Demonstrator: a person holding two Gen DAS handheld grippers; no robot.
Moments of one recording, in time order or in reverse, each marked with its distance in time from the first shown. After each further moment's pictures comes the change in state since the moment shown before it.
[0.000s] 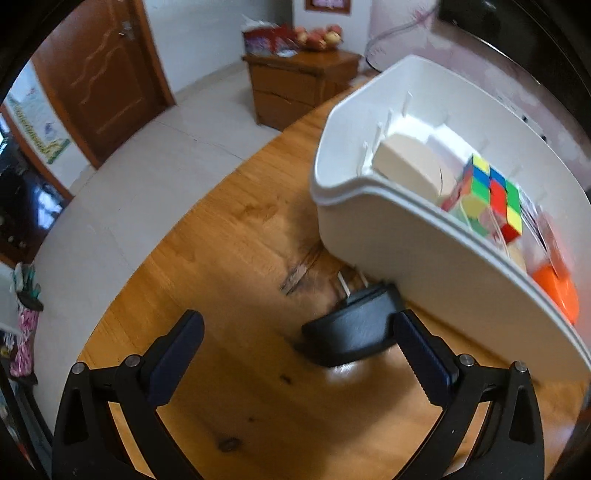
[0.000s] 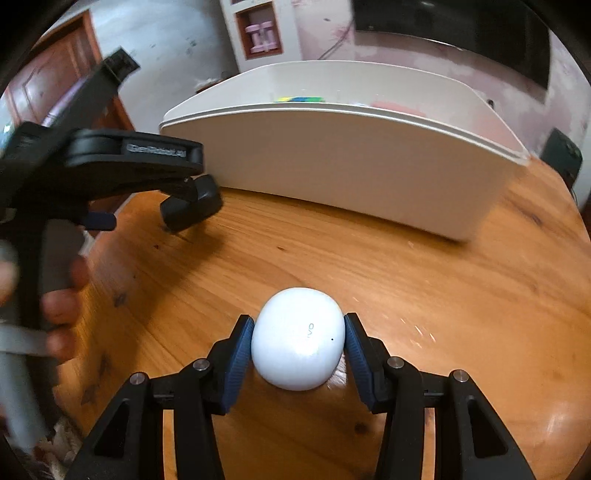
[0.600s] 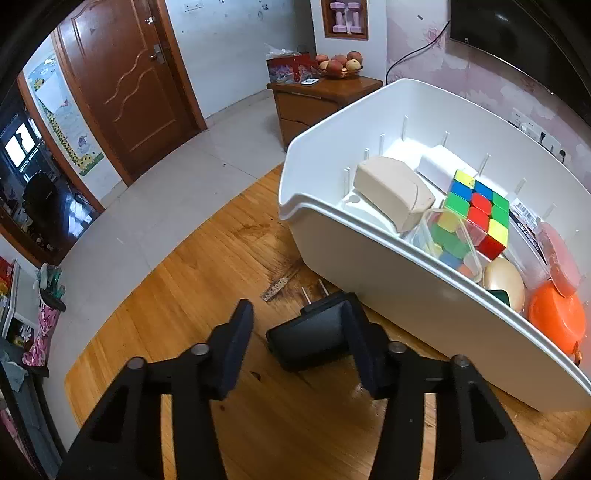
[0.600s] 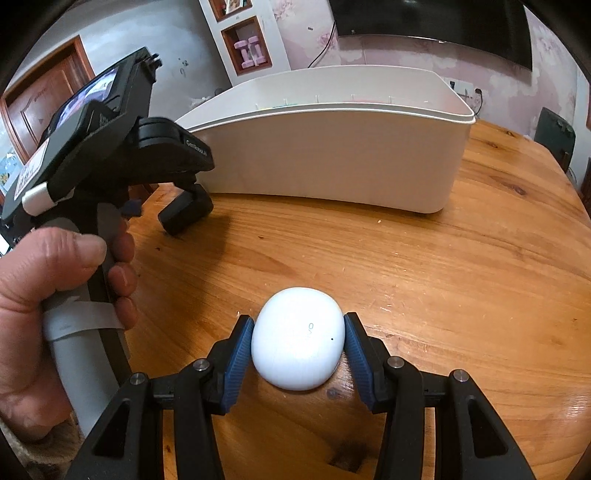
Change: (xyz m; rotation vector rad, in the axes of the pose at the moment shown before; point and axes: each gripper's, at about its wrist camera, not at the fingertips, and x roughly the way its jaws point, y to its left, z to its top) left arm -0.021 -0.031 -0.013 -0.022 -0.102 0.111; right arm -0.020 -0.020 -0.015 0.051 -0.042 0.051
